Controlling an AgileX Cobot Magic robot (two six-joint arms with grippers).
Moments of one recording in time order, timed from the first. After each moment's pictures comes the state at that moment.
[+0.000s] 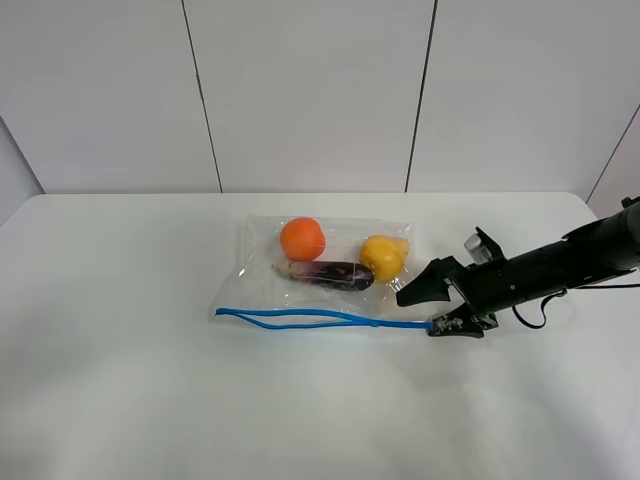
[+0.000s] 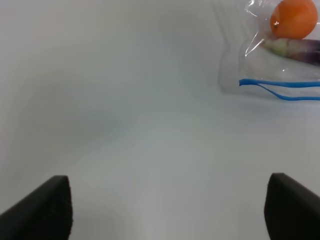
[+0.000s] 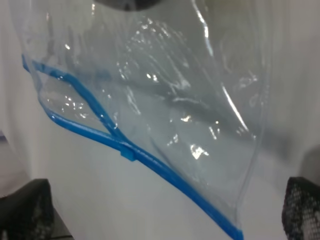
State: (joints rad) left arm -0.01 0.00 -0.57 -0.04 1.17 -0.02; right arm -0.11 2.13 -0.99 1.24 0.99 -1.07
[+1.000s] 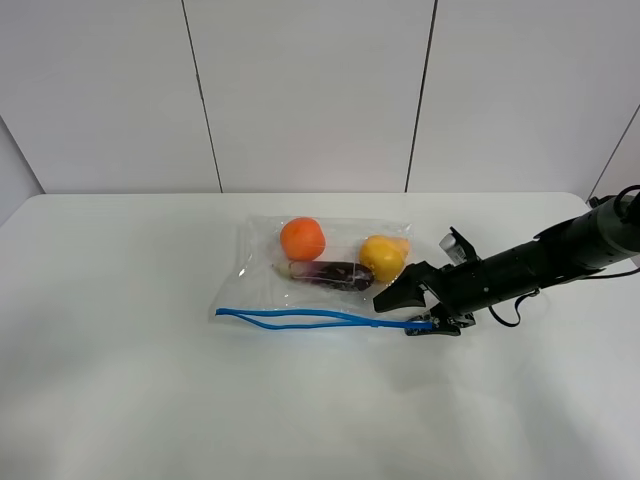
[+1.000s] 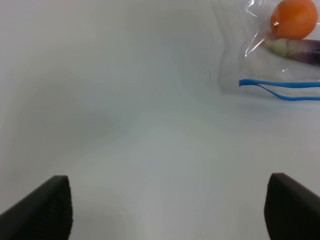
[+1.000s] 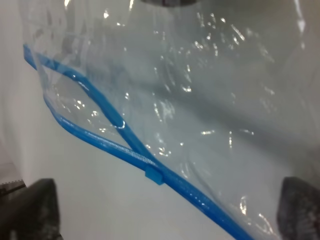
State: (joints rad) left arm -0.01 0.00 -0.57 -0.04 1.17 -0.02; right arm -0.01 2.13 -0.99 1.28 0.94 -1.10
